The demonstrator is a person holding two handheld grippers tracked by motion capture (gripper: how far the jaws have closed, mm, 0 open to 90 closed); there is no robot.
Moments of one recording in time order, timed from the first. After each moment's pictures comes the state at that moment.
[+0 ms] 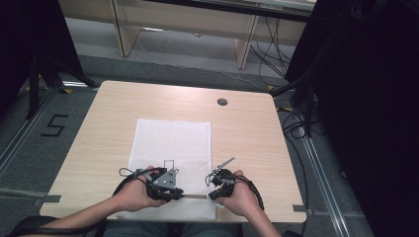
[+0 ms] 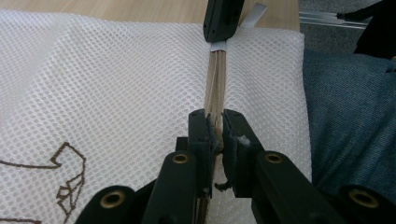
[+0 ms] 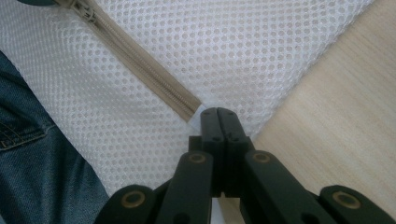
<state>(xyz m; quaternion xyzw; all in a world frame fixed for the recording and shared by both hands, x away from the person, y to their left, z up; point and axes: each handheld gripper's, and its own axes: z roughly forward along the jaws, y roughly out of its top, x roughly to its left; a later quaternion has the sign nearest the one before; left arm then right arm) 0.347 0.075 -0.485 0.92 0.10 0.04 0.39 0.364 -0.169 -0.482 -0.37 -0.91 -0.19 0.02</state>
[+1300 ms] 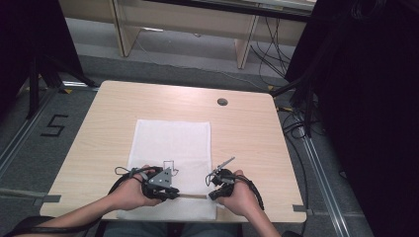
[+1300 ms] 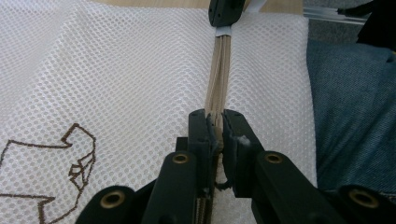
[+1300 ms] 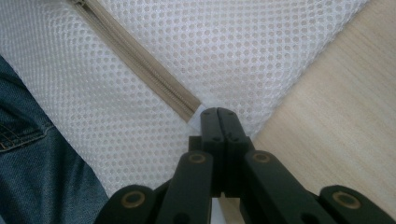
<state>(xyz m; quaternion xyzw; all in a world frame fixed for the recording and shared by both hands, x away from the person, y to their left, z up) 0.350 0.086 -0.485 0.92 0.10 0.04 0.38 0.364 -0.169 -0.481 -0.38 -0.91 -0.19 0.03</state>
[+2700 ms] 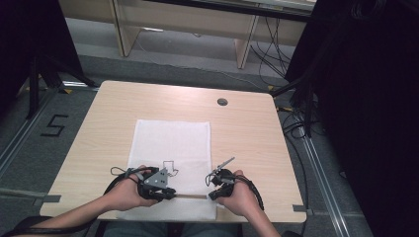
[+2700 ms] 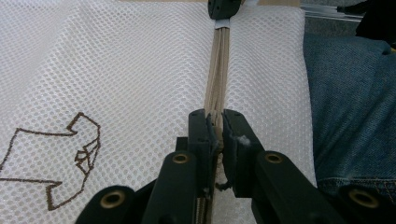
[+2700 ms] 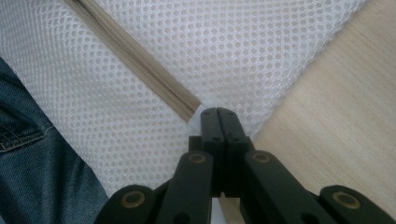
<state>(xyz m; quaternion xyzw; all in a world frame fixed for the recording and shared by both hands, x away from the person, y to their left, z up) 0.348 0.096 -0.486 0.92 0.10 0.04 0.38 0.365 -0.169 -0.482 -0.37 -0.91 -0.19 0.02</state>
